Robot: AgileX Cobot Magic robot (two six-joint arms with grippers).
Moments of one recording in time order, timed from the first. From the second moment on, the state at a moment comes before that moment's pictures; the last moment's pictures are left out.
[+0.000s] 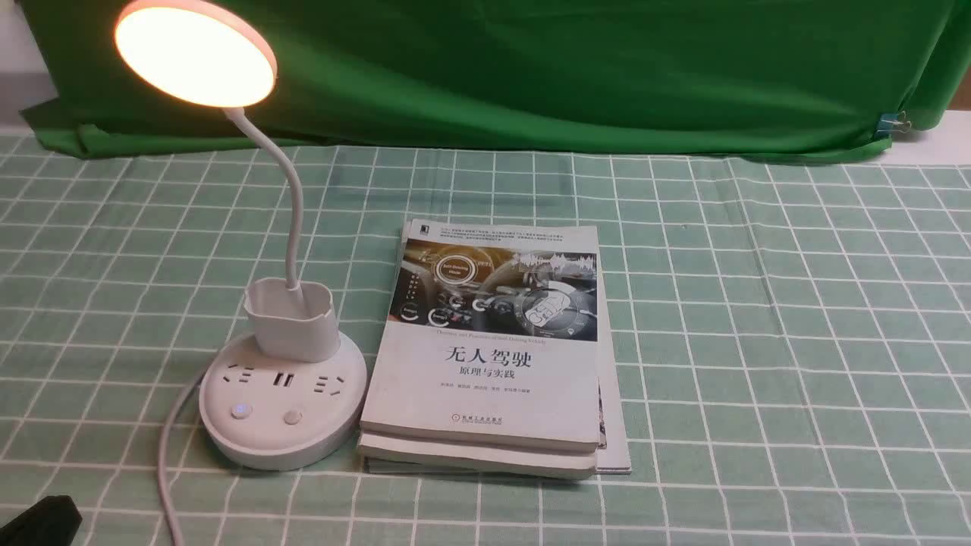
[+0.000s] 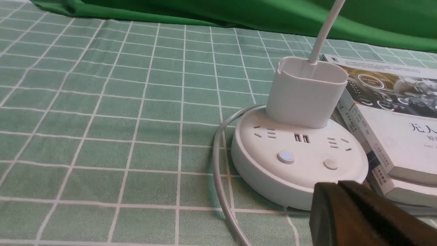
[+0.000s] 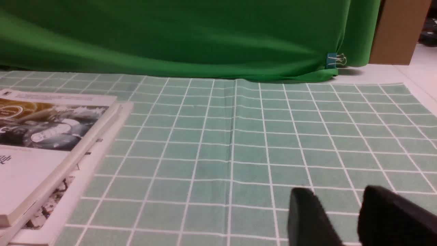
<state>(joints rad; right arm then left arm) 0.04 0.00 0.01 -0.04 0.24 -0.02 -0.03 0.00 0.01 -0.24 0.30 0.17</state>
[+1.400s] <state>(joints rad) 0.04 0.00 0.01 -0.04 0.24 -0.02 -0.03 0.01 -0.03 -0.82 0.03 0.07</state>
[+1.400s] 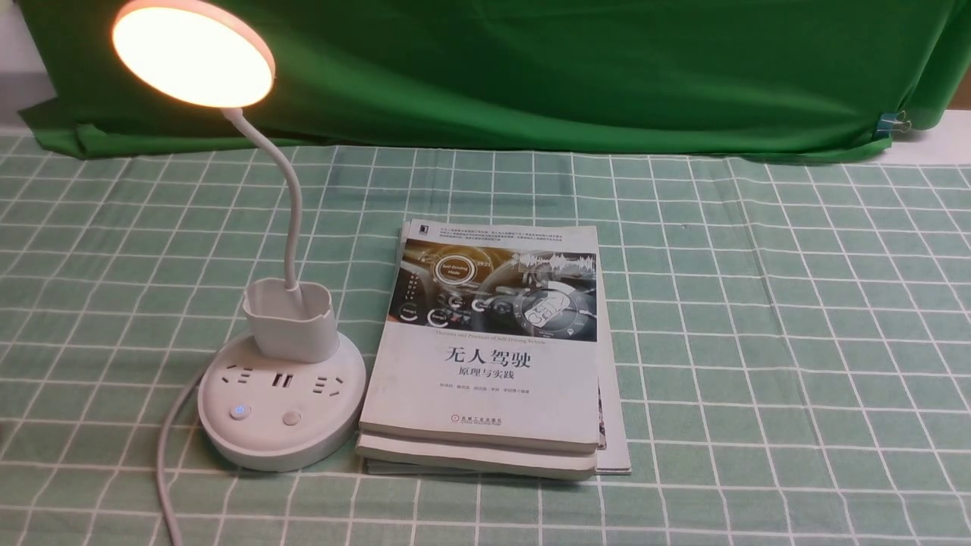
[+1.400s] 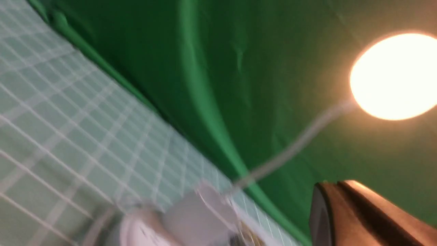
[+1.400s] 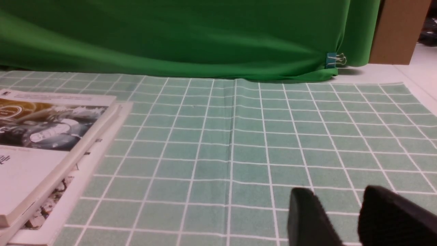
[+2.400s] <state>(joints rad) 0.04 0.00 0.01 -0.04 0.24 -0.02 -0.29 1.37 -0.93 -0.25 0.95 0.13</state>
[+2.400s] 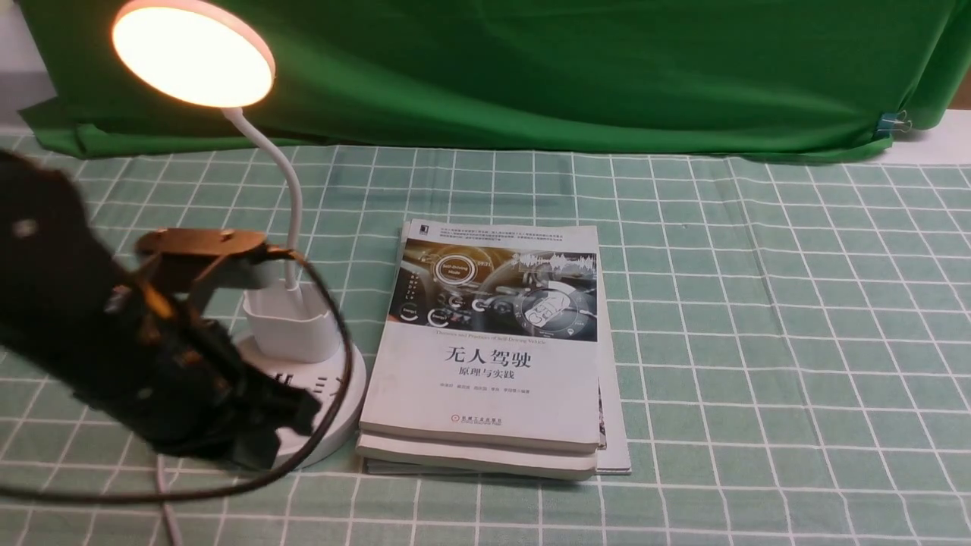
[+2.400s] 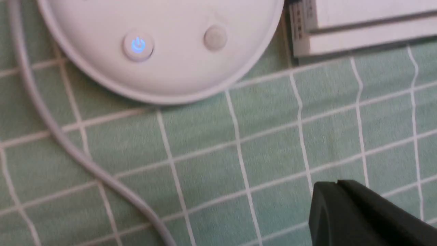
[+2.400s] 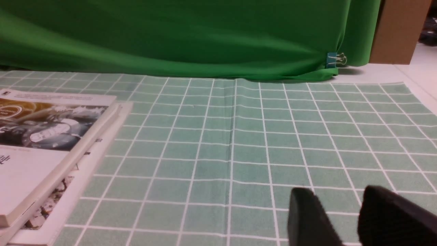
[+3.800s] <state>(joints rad) 0.04 0.00 0.01 -0.04 0.24 -0.02 -0.29 1.77 -1.15 -0.09 0.92 0.10</state>
